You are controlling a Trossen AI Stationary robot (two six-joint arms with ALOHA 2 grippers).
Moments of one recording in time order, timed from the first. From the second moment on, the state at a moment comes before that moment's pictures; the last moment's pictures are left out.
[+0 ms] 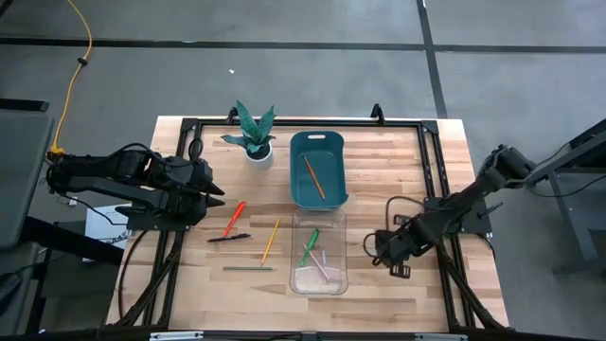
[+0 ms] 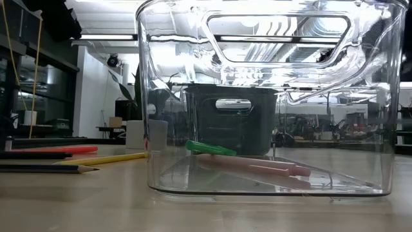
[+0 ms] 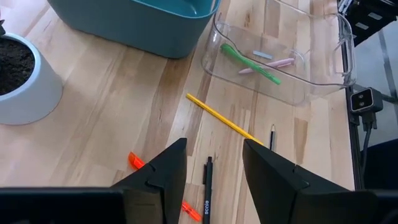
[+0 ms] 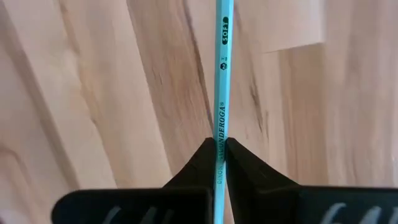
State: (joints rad) left arm 0.03 0.66 0.85 -0.98 -0.04 -0.40; right arm 0.59 1.37 0.83 -0.90 0.00 0.79
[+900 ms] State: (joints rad) left arm 0.03 0.66 0.85 -0.98 -0.01 -0.33; right arm 0.29 1.04 0.83 -0.33 0.29 0.89
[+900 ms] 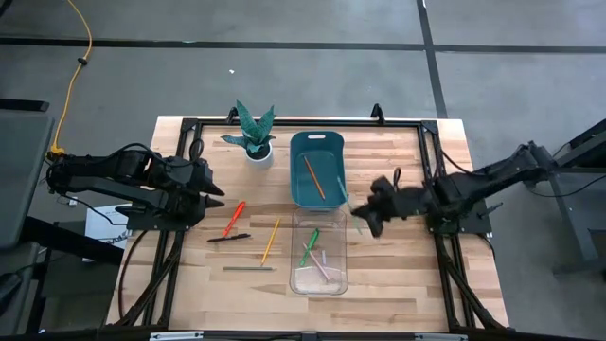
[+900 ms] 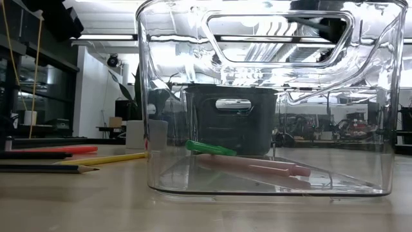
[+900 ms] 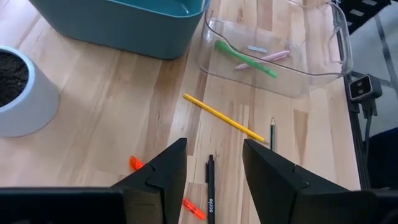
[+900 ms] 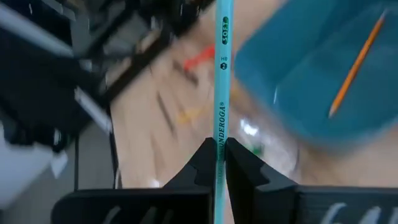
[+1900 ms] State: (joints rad) left arm 0.03 0.66 0.85 -0.98 0.12 -0.08; right arm -0.26 1.58 1.30 -0.44 0.09 0.74
